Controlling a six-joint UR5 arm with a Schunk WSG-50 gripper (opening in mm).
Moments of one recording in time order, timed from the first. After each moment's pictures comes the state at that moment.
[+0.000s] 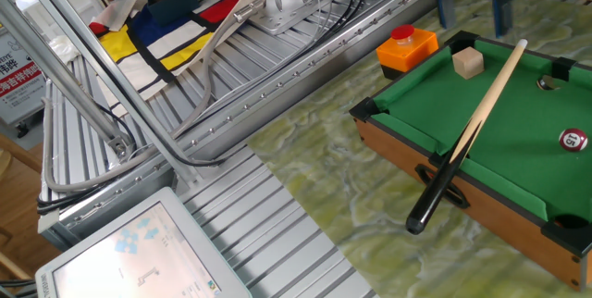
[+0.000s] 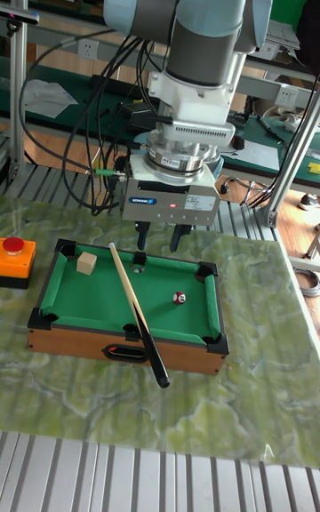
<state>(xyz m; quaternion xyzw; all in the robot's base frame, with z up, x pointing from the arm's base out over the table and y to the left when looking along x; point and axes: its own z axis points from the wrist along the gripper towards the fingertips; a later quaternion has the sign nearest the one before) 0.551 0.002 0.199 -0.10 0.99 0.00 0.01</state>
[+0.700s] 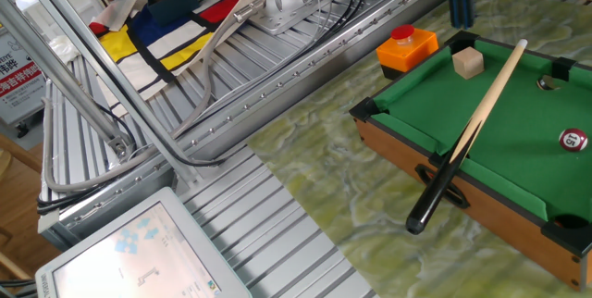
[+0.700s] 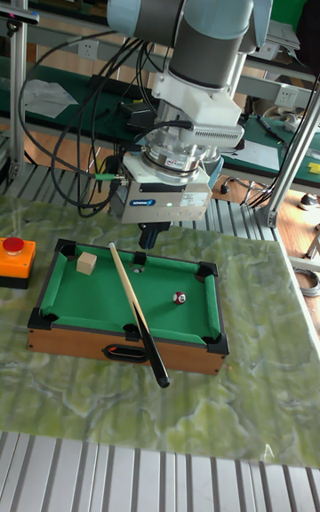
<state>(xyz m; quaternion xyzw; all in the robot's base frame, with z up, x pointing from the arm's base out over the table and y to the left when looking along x) 0.552 -0.016 0.200 -0.21 0.98 -0.04 0.01</state>
